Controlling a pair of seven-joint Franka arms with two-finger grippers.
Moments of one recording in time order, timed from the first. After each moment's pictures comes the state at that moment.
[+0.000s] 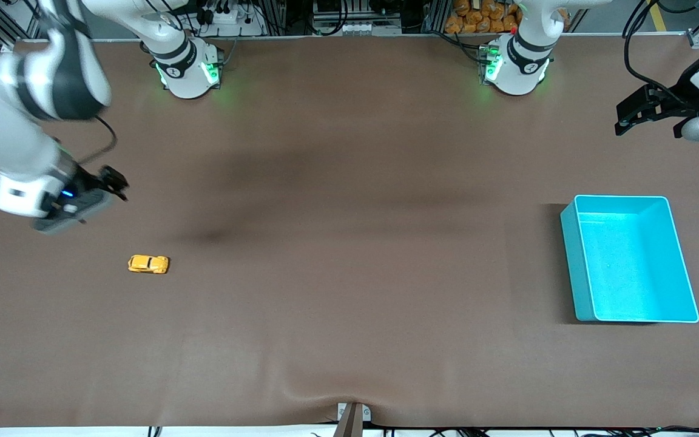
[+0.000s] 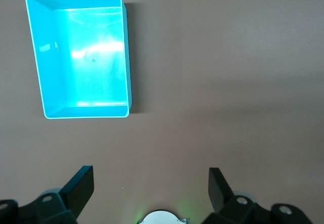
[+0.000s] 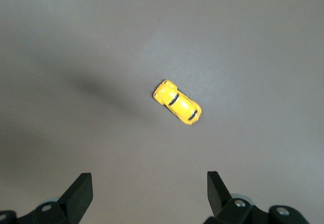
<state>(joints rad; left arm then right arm) -0.03 -0.05 -0.07 -1.53 0.00 1.43 -0.03 0.19 0.04 -0.15 -2.09 -0.11 2.16 -0.60</state>
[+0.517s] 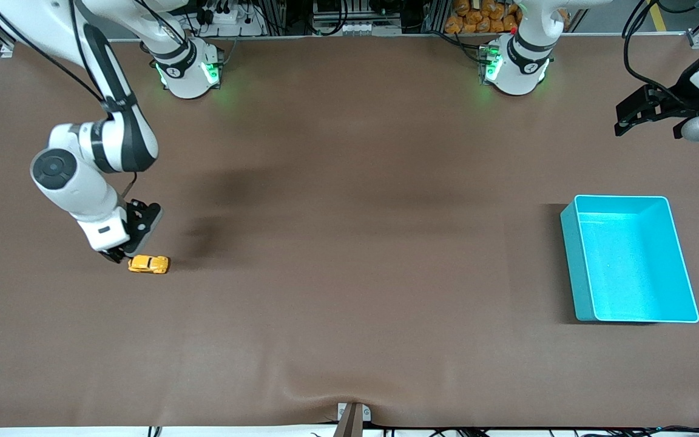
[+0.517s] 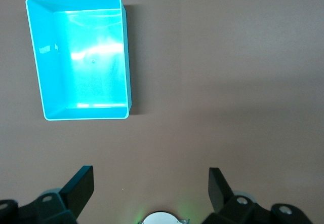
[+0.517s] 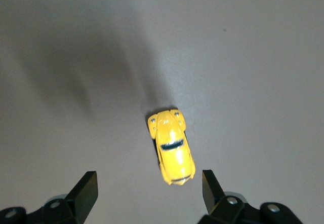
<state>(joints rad) -0.03 -0.05 -0.07 -1.53 0.00 1.44 -0.03 0.18 0.29 -0.15 -2.13 -0.14 2.49 -1.17</state>
